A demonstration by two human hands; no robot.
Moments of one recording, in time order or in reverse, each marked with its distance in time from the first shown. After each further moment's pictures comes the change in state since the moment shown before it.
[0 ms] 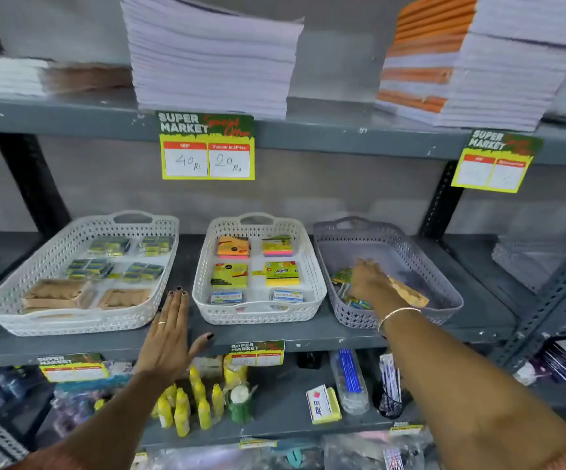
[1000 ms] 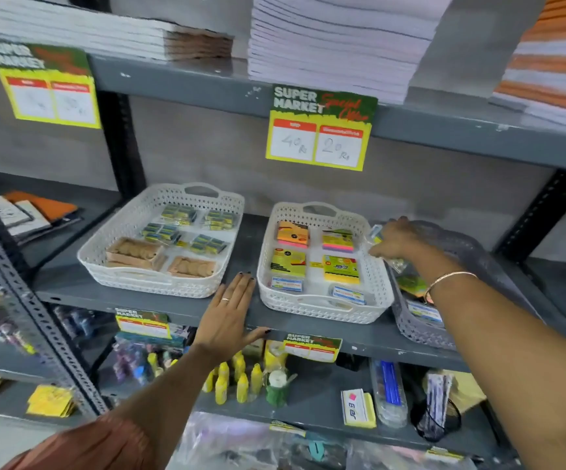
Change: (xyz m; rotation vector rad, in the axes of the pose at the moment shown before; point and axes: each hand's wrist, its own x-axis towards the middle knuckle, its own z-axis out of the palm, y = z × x) left_hand -0.005 -0.008 -0.008 0.160 0.005 0.058; right_hand 0.035 -0.094 -0.052 -0.056 -0.050 -0.217
